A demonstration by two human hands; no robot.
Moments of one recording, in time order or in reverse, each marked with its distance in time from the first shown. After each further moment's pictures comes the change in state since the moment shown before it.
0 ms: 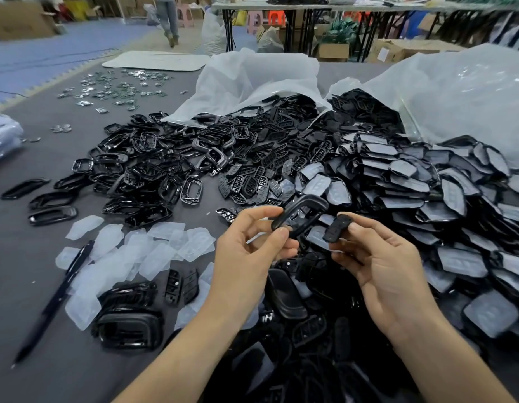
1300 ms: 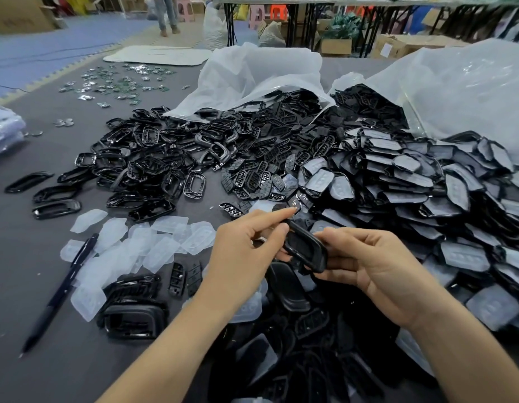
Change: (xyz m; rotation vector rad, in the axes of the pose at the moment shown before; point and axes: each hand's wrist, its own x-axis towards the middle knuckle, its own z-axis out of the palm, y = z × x) left_hand 0.004 0.007 -0.015 0.501 -0.142 0.157; right_hand -0.008 -0.014 0.000 -0.250 -0.371 0.241
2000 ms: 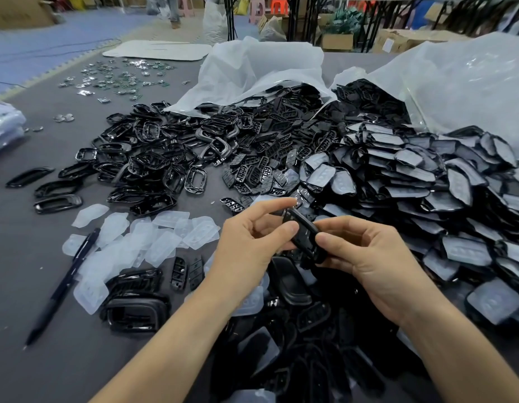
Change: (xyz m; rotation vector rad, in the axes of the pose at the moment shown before) left_hand 0.000 -0.003 0.006 -0.396 -0.066 -0.161; right_hand 0.001 0.008 0.007 -0.041 0.088 -0.145
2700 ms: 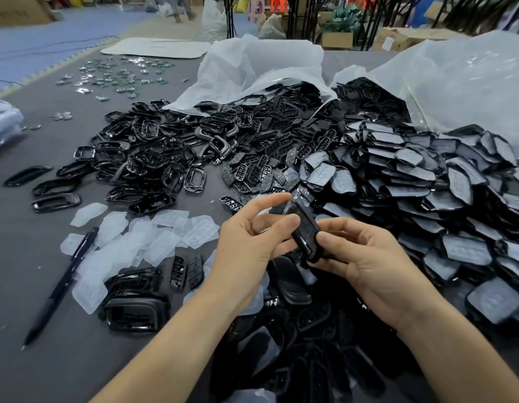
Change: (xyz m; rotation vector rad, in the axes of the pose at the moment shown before) left_hand -0.002 0.003 0.006 -0.249 0.102 -0.101; right_hand 0.000 0.002 0.002 0.148 -0.006 0.093
